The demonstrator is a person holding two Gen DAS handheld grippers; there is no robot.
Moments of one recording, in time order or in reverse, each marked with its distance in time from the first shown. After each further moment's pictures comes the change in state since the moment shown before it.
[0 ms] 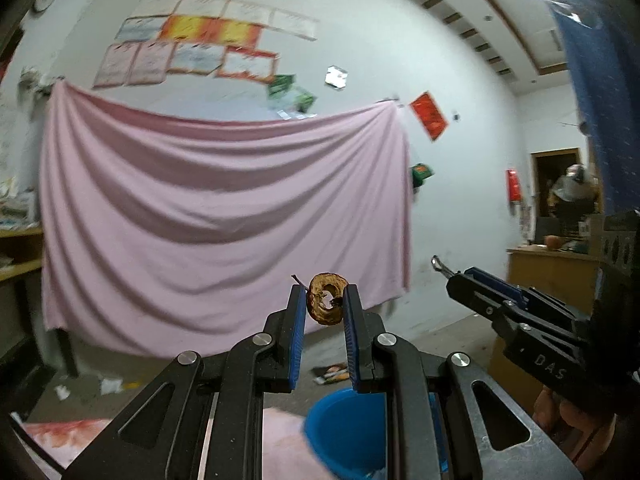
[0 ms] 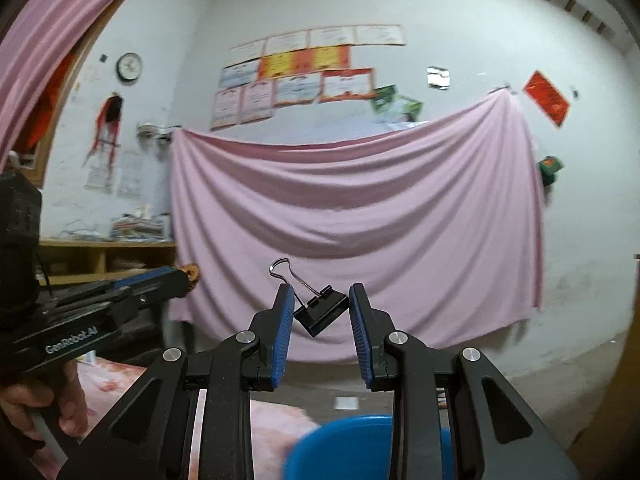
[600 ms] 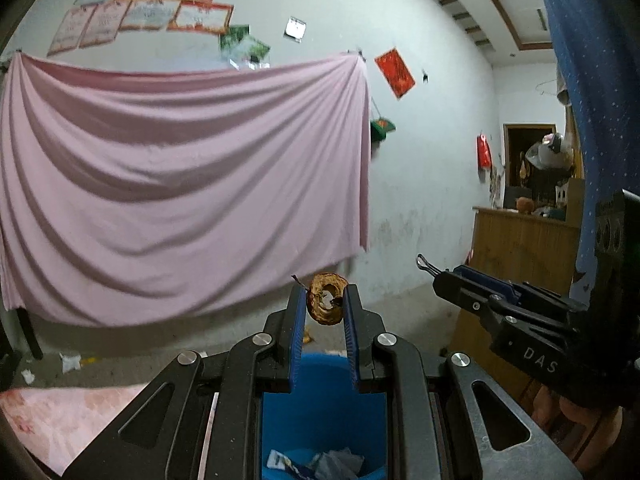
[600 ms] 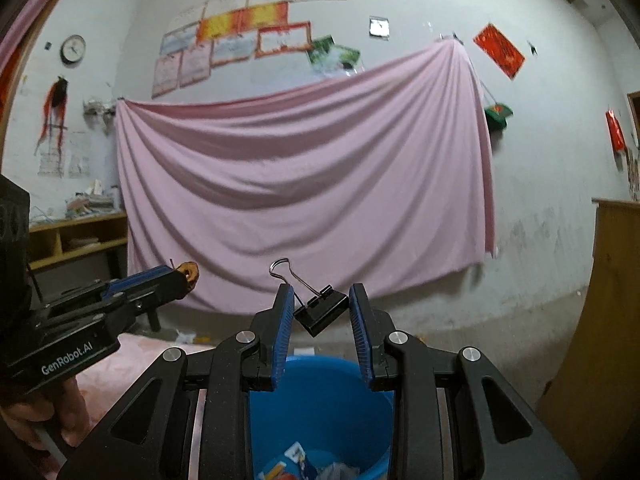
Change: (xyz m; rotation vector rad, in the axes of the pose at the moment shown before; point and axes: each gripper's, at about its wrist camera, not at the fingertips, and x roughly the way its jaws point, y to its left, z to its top) left arm 0.082 -0.086 -0.043 -0.011 0.173 -0.116; right arm -0.008 -0.083 -0.045 0.084 0.193 -0.140
